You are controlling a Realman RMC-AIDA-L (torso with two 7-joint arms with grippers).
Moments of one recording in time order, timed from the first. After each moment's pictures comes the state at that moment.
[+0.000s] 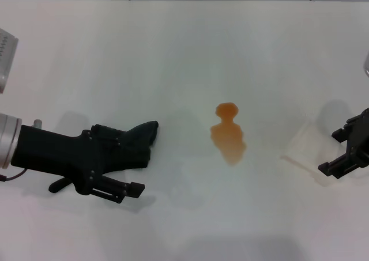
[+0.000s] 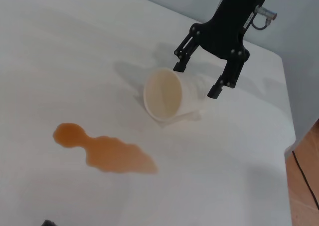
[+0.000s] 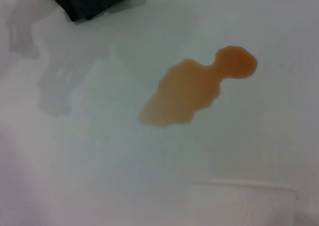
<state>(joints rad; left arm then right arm) -0.50 -2.01 1.03 0.92 2.08 1.76 -1.66 0.42 2.01 -1.31 -1.50 -2.47 -1.67 2.25</state>
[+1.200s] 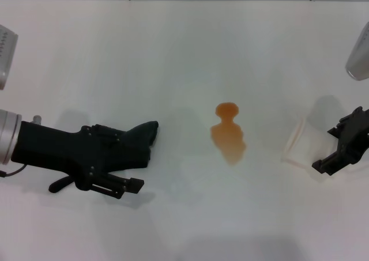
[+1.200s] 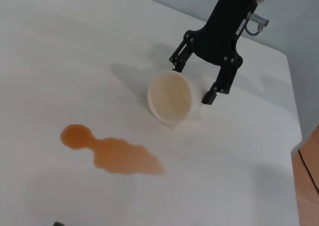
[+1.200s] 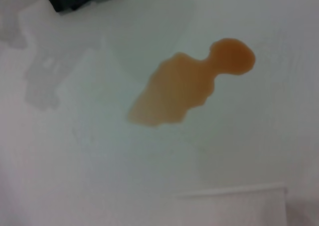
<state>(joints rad) -0.51 -2.00 1.03 0.91 2.08 1.74 -1.66 0.48 2.01 -1.33 -1.40 -2.51 -1.62 2.26</state>
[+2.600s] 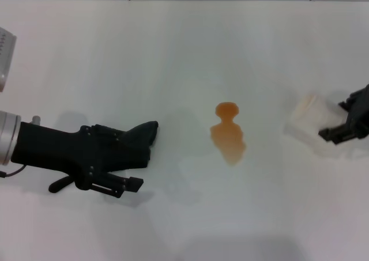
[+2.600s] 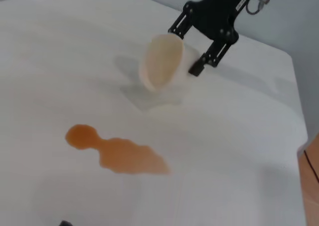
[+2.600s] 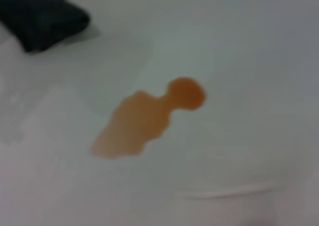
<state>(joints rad) -0.50 -2.01 1.02 0.91 2.09 1.73 -1.64 0.41 2.01 -1.29 -1.55 -2.49 -1.58 2.28</state>
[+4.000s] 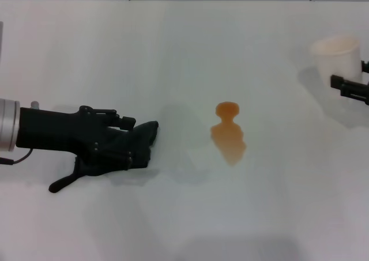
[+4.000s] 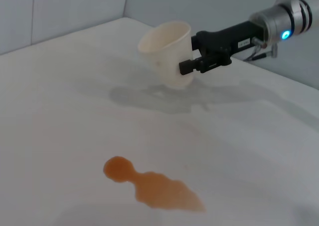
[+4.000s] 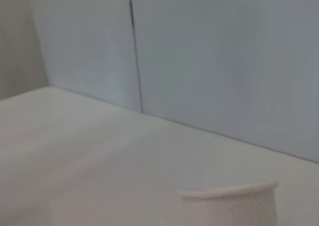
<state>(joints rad) -0.51 -2.03 0.93 0.89 2.06 1.68 -1.63 0.26 2.01 -0.99 -0.92 -1.67 -1.13 1.48</state>
